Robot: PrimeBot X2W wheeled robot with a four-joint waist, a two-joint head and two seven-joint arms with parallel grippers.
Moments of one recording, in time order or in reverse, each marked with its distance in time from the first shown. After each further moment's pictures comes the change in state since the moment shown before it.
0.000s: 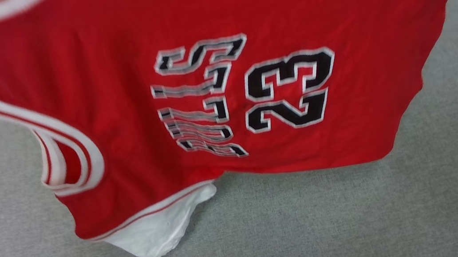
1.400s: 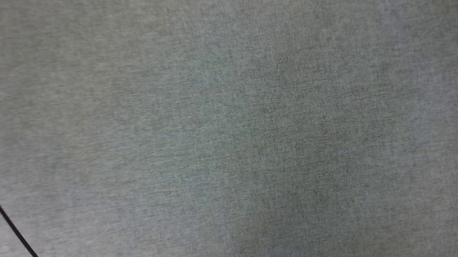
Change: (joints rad) left arm -0.702 -0.241 -0.222 1.027 0.030 -0.240 -0.460; right arm -0.635 0.067 0.271 0.809 -0.352 0.000 -0.639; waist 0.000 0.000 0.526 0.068
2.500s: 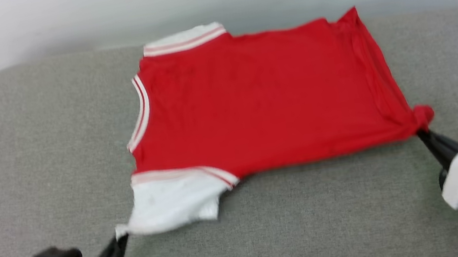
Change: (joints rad) left arm 1.475 0.100 -0.153 -0.550 -0.139 0.203 0.166; right arm 1.043 -0.216 0.090 -0.103 0.467 0.000 0.027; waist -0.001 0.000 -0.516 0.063
